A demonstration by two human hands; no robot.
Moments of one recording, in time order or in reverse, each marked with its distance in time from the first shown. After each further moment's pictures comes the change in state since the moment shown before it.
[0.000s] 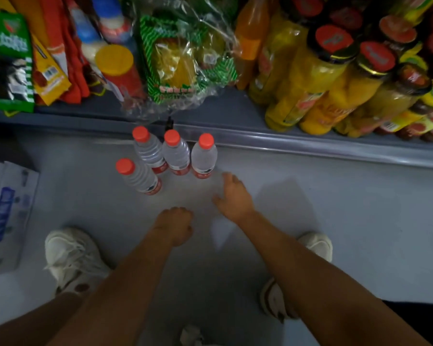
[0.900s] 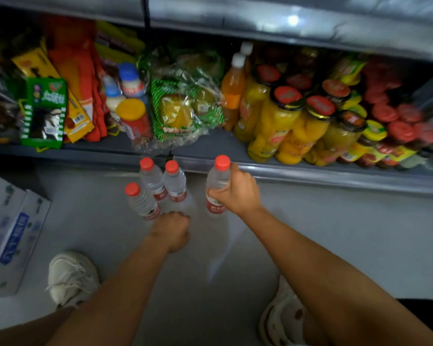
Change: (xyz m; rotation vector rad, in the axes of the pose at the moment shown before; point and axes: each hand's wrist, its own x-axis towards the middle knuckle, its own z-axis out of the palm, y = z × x) left_hand -0.041 0.012 -0.059 0.112 0.245 0.014; right_hand -0.033 -0.041 -0.100 0.081 0.396 -0.078
